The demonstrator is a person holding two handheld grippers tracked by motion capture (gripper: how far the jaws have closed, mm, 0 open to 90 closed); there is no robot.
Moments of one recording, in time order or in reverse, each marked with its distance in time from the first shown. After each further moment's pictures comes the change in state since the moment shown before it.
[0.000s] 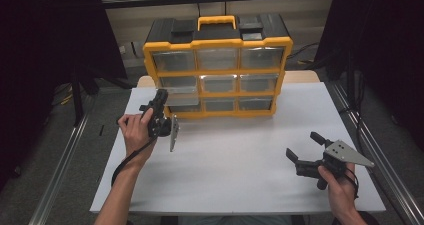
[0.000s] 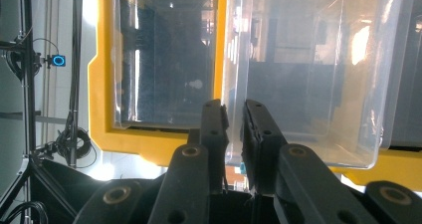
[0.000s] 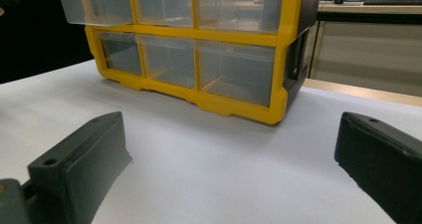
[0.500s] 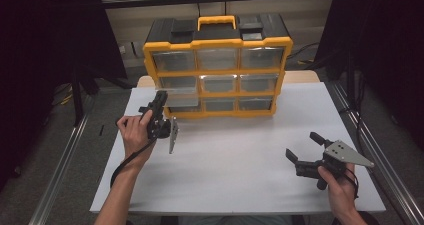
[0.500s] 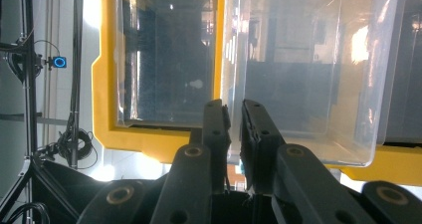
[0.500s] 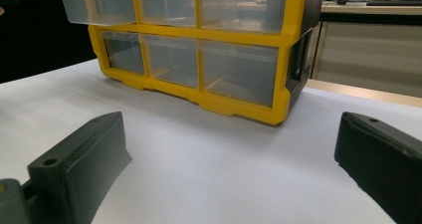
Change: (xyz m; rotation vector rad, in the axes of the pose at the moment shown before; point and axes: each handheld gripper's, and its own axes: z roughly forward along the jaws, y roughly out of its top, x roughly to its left) left arm 0.001 0.001 -0.004 -0.005 0.001 0.015; right arm 0.000 0.000 0.000 0.003 0.010 -0.004
